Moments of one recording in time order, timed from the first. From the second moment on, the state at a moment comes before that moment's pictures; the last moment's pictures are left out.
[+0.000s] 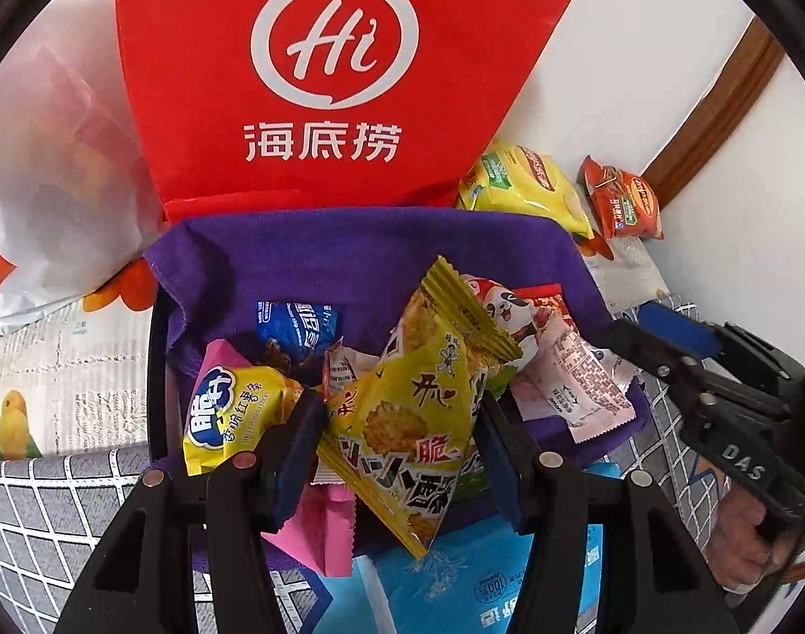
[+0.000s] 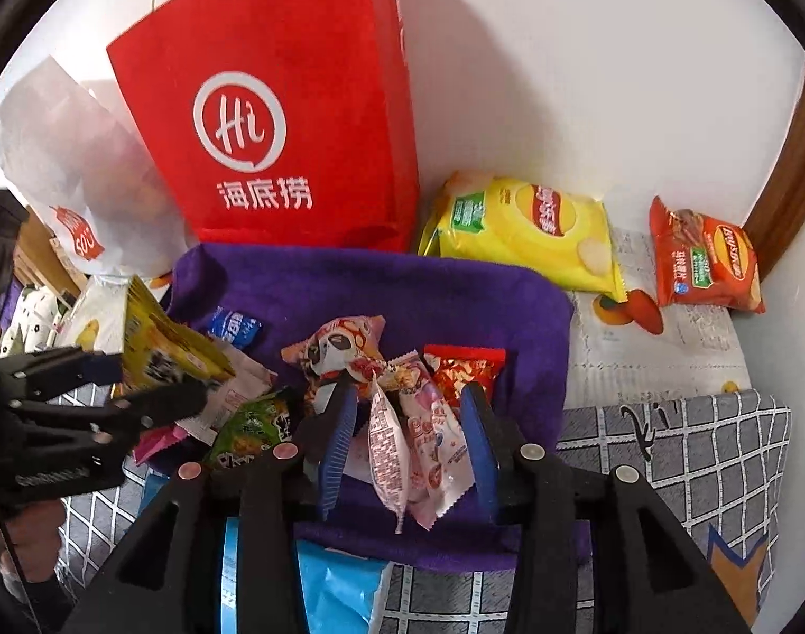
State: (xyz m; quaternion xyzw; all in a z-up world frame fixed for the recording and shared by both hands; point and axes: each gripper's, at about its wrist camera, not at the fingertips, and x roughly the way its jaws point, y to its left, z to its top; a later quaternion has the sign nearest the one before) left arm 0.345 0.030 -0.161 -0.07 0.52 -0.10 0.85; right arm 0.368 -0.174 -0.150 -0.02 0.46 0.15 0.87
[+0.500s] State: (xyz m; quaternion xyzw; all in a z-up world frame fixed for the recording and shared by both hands) left arm 0.348 0.028 -0.168 -0.07 0.53 -0.10 0.84; right arm 0.368 -0.174 -0.151 -0.03 0.47 0.14 0.87
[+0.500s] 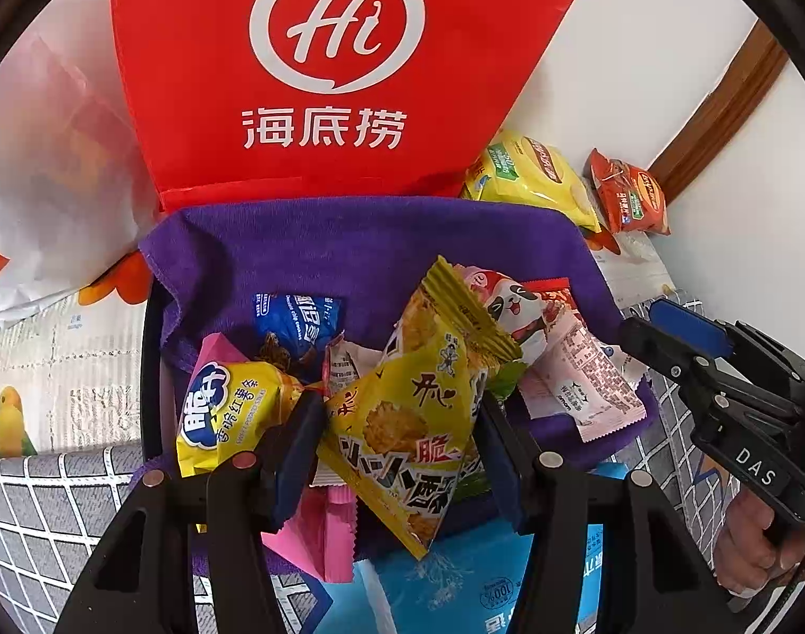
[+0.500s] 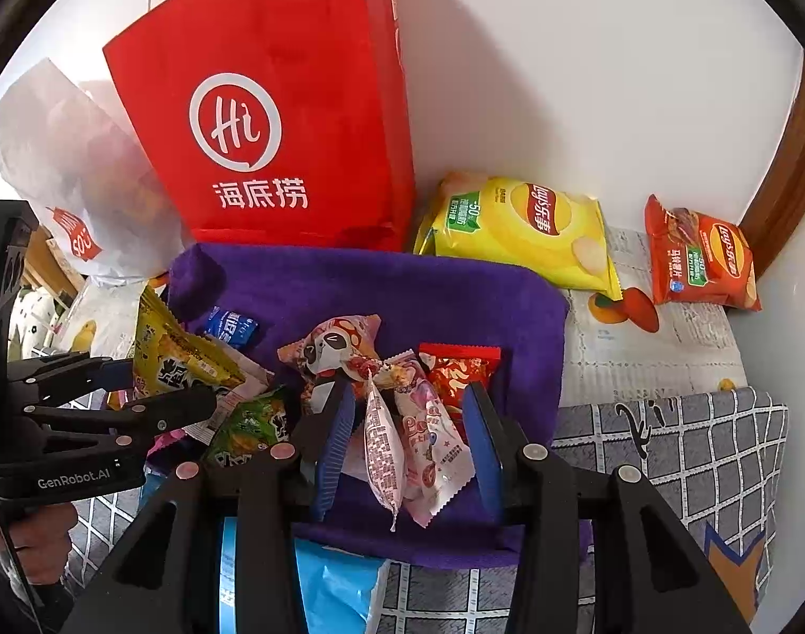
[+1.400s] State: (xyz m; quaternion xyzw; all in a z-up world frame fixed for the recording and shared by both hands) left arm 0.328 0.033 -0.123 -0.06 0.47 -0.11 0.88; right arm 0.360 -0.177 -0.137 -0.03 0.45 0.13 0.88
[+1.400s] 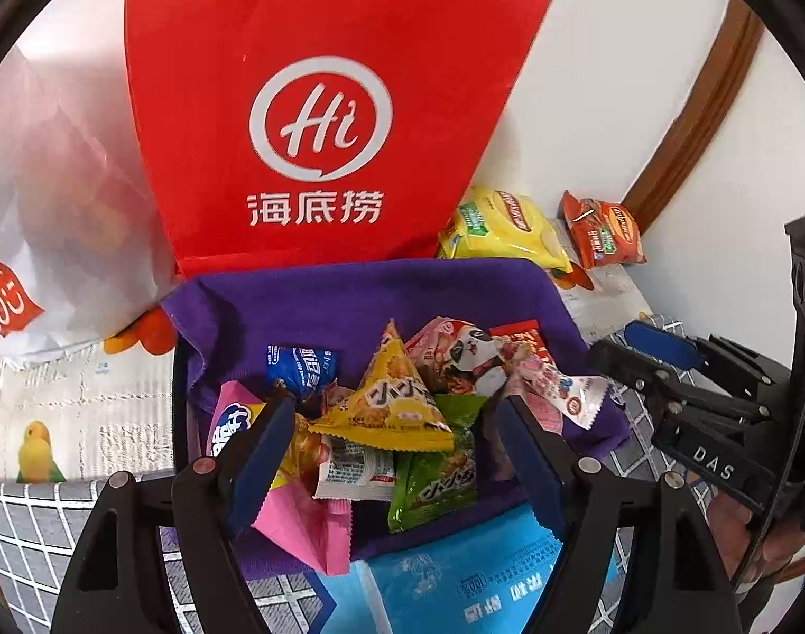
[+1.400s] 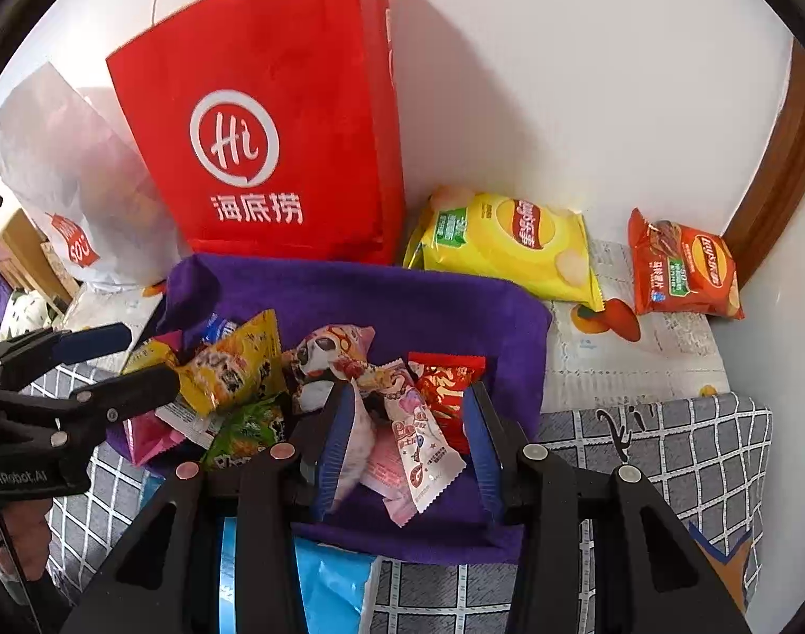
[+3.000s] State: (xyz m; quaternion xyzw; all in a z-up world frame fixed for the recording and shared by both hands) left arm -0.012 -0.016 -0.010 -0.03 0.36 -0.05 0.93; right arm -0.001 -0.254 -0.036 0.03 0.37 0.05 0.93
